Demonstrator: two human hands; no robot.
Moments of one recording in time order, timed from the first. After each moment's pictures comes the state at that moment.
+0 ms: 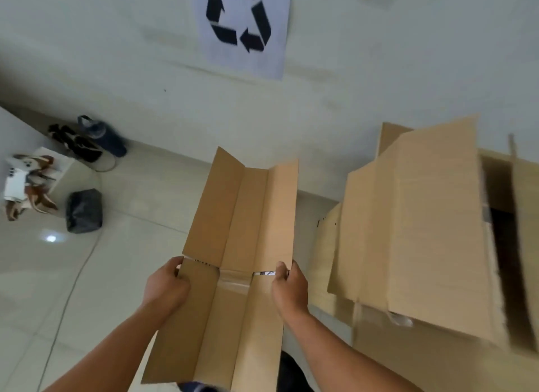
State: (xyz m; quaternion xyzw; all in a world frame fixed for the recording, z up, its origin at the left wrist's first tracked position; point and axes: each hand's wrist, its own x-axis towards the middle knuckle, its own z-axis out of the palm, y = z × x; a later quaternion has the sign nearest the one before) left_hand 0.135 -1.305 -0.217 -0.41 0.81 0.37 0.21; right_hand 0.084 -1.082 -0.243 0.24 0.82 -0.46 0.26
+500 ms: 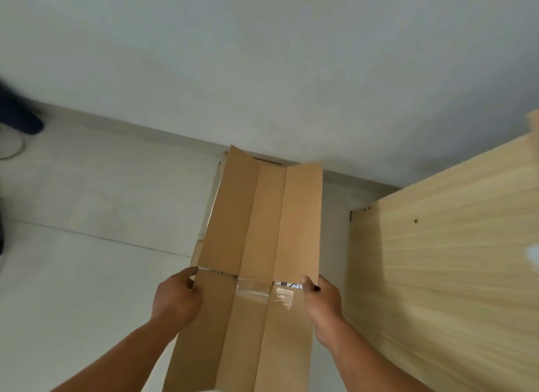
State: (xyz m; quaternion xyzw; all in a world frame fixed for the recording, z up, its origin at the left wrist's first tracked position) left_hand 0.045 -1.388 -0.607 -0.36 0.81 0.38 0.26; right_hand 0.018 -1.122 -0.626 0.39 0.77 -0.43 0.26
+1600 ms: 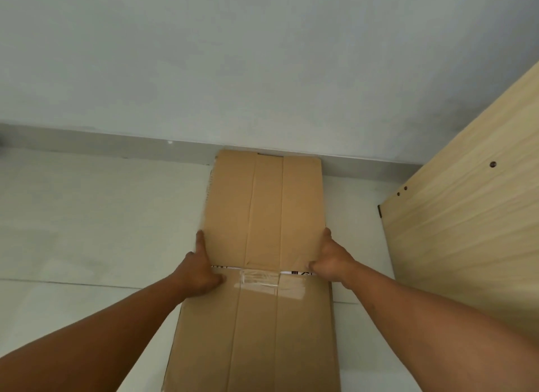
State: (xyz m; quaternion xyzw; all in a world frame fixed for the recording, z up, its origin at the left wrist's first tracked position) left_hand -0.038 -1.421 -0.818 -0.15 0.88 0.31 0.33; right_hand -0.068 -1.133 -0.792 0.14 0.89 -0.25 0.36
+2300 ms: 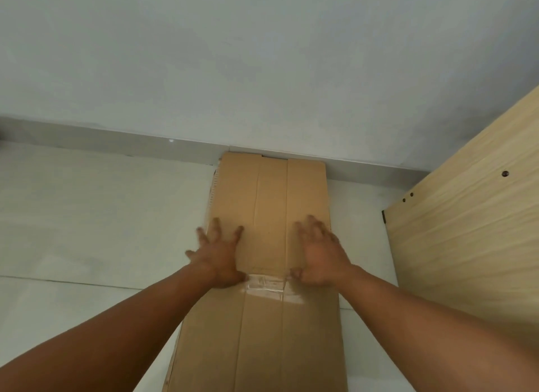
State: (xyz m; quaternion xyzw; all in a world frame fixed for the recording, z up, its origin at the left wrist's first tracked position) left_hand -0.062 -1.390 -0.805 -0.02 0.94 0.10 0.32; right_hand -0.074 -1.159 -0.791 -0.10 0.96 -0.05 0.26
